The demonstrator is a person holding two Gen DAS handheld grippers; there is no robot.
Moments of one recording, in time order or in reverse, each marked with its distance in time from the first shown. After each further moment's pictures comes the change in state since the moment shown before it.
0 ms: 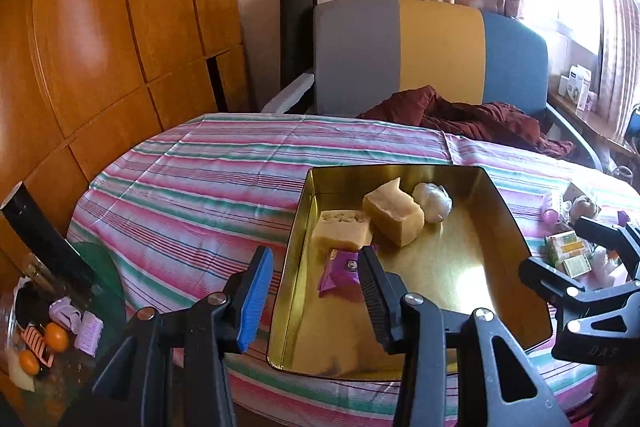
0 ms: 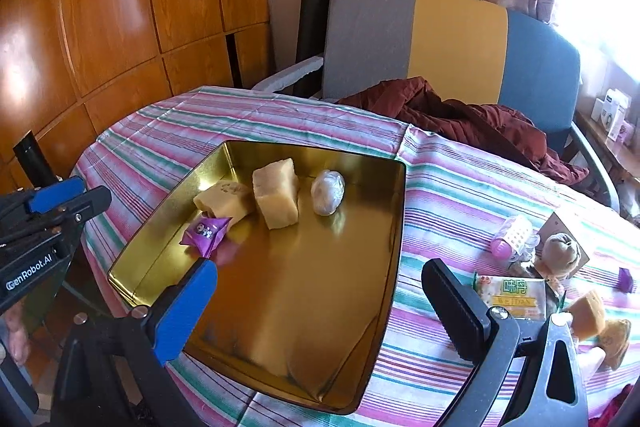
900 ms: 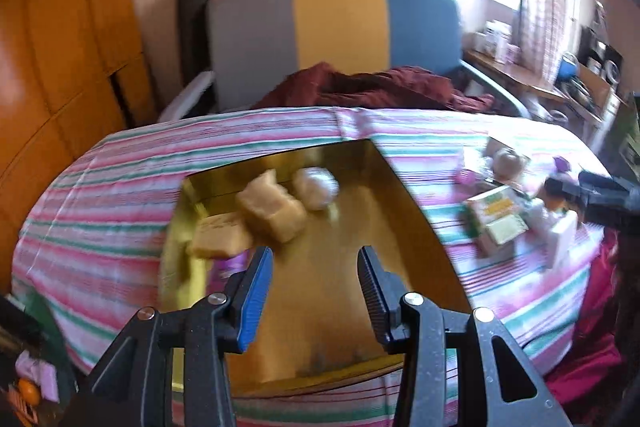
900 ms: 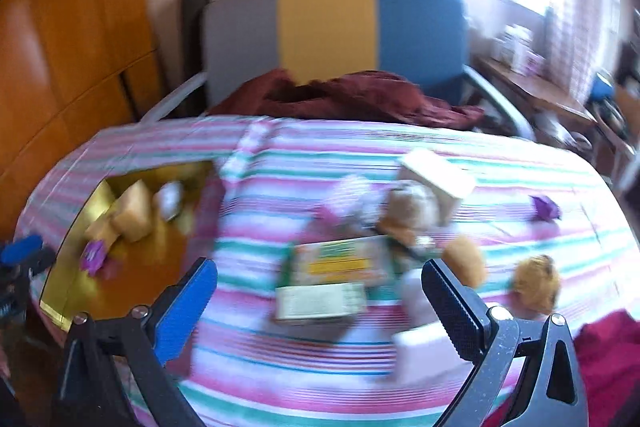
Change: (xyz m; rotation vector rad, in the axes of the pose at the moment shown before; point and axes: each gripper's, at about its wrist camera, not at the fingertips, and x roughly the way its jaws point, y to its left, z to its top) left arm 0.013 -0.092 0.008 0.210 0.063 -0.290; right arm -0.057 -0.164 -0.031 0.285 -0.002 -0.261
